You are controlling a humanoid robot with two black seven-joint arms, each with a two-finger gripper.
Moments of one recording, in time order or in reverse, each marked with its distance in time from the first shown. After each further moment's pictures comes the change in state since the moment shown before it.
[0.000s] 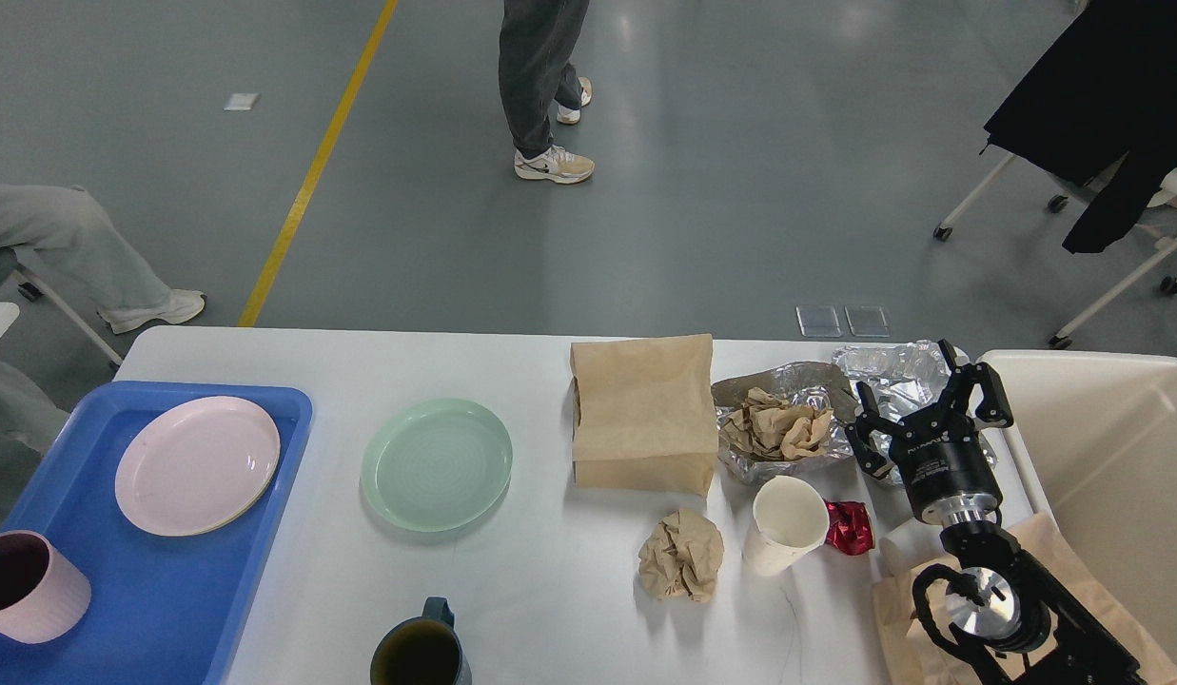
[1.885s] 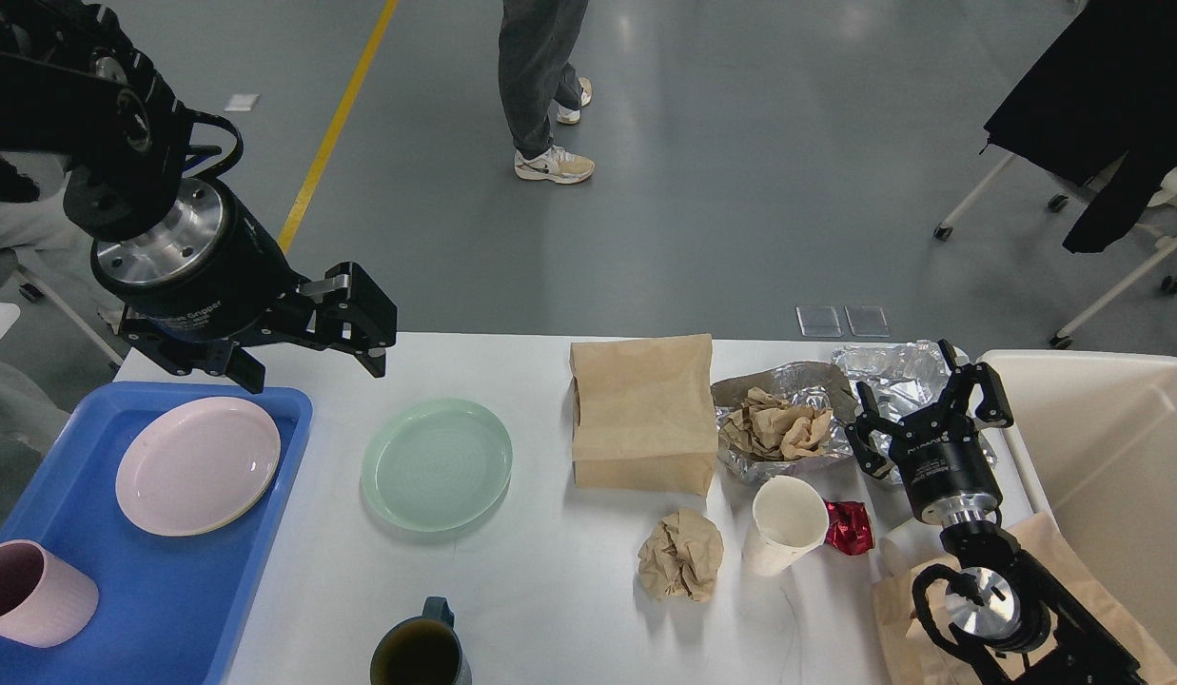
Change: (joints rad) left arm -1.644 -0.727 0.905 -1.204 -0.935 -0.021 0.081; right arm 0.000 0.000 0.000 0.000 0.000 0.000 0.000
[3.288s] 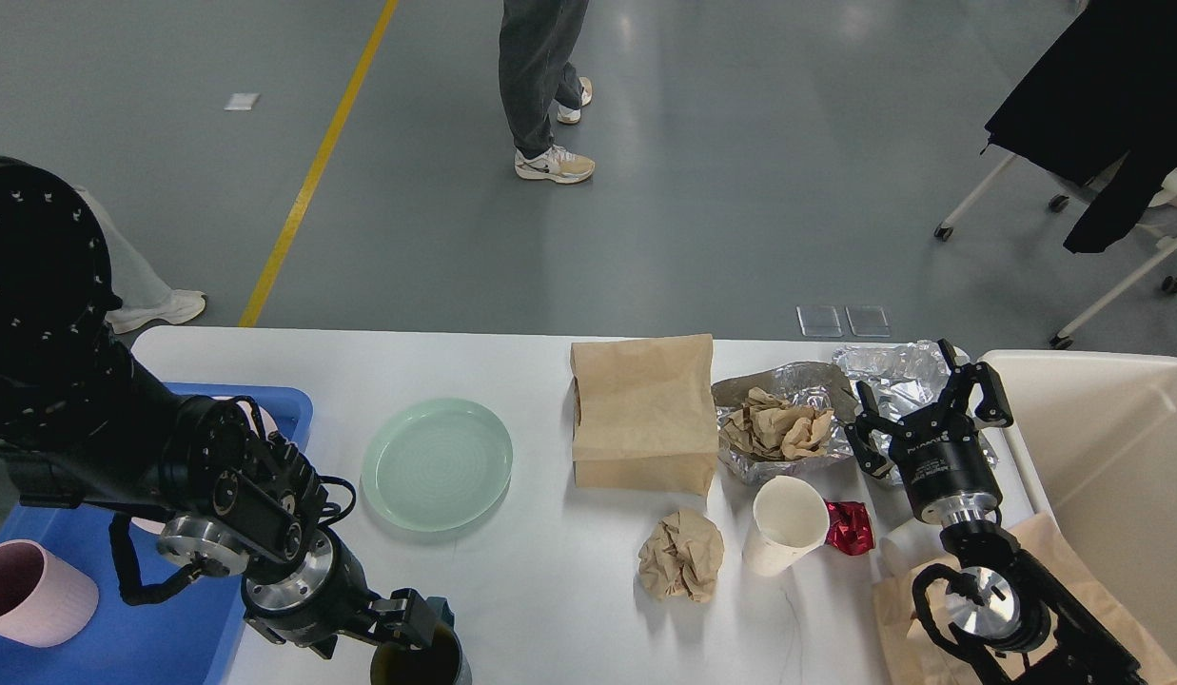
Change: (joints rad) left arm 0.877 -0.025 -0.222 0.069 0.261 0.539 0.013; right arm 0.000 0.000 0.000 0.001 0.000 0.000 0.000
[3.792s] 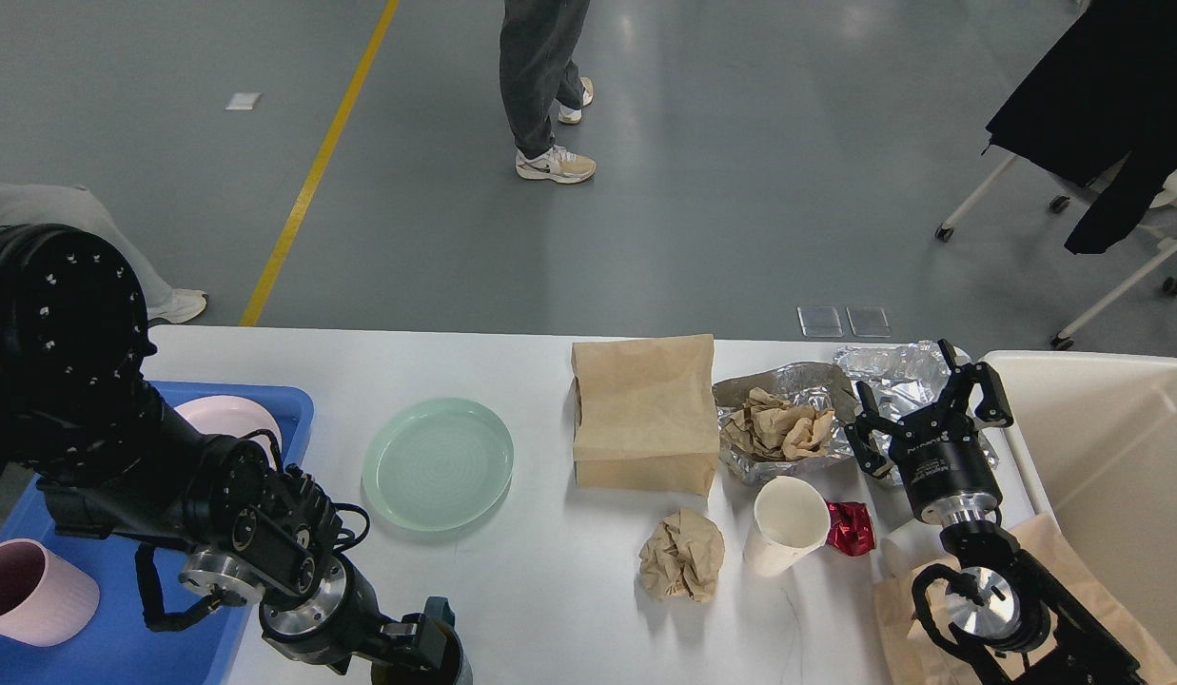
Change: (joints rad) left arm 0.126 -0.030 -0.027 0.077 0.054 0.064 0.002; right arm 0.000 0.000 0.000 0.000 0.000 0.000 0.000
